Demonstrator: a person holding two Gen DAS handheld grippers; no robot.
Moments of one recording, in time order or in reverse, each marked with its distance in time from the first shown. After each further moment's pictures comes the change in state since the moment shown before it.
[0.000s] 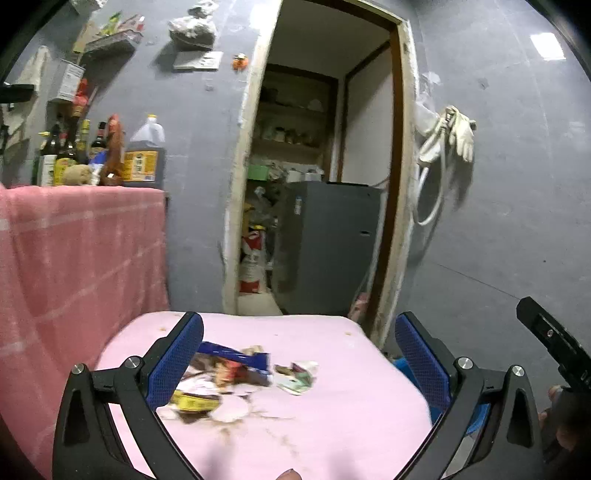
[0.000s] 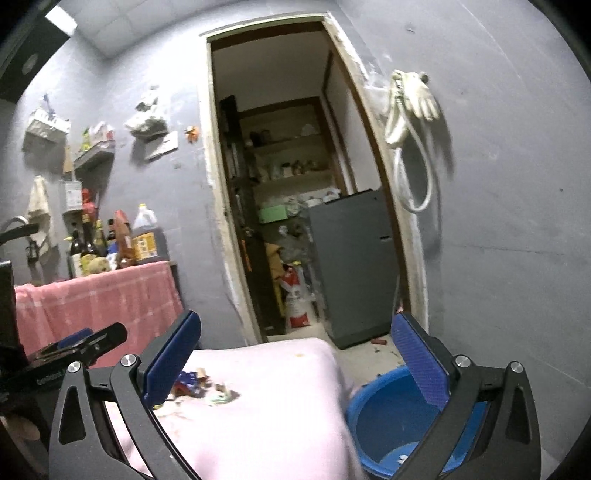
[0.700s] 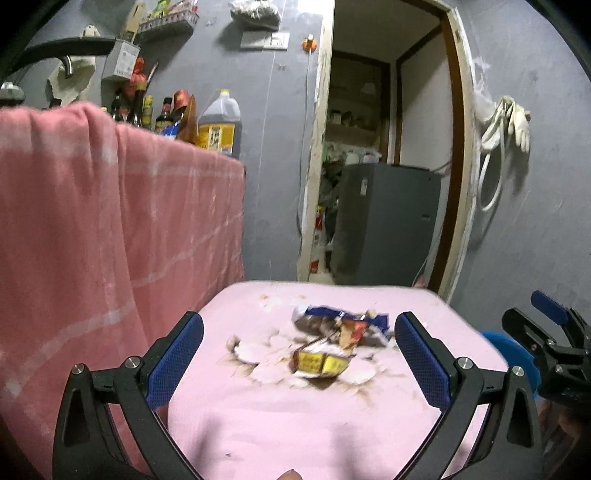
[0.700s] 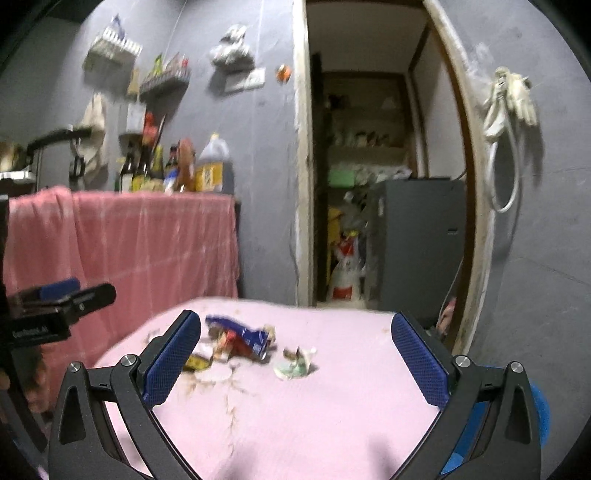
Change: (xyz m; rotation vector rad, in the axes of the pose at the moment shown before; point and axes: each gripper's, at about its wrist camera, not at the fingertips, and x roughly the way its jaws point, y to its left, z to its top) left arm -0.019 0.095 -0.047 -0.028 0.090 0.198; right arm 0.060 0.087 -0.057 -0.220 0.198 0.190
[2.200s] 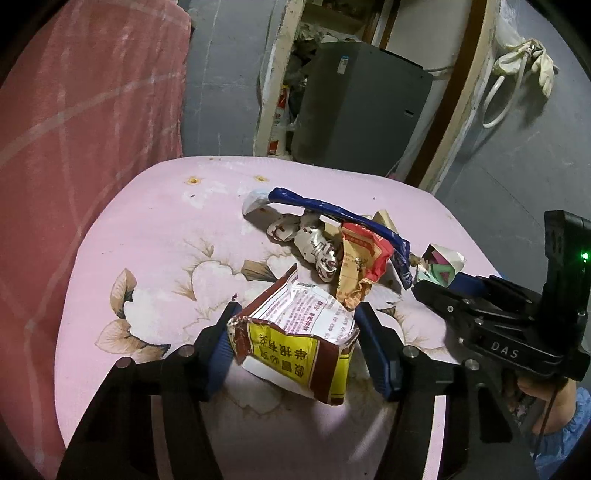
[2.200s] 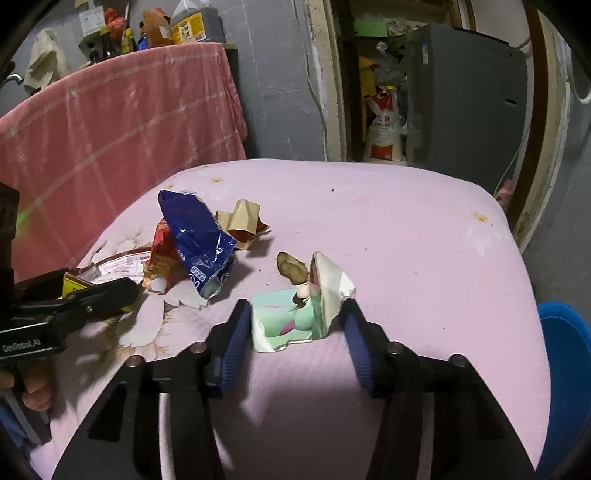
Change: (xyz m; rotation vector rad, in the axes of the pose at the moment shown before) left arm 0.145 0.007 -0.020 -0.038 0.487 -0.205; right arm 0.167 -0.027 -0.044 0.067 0.561 0.154
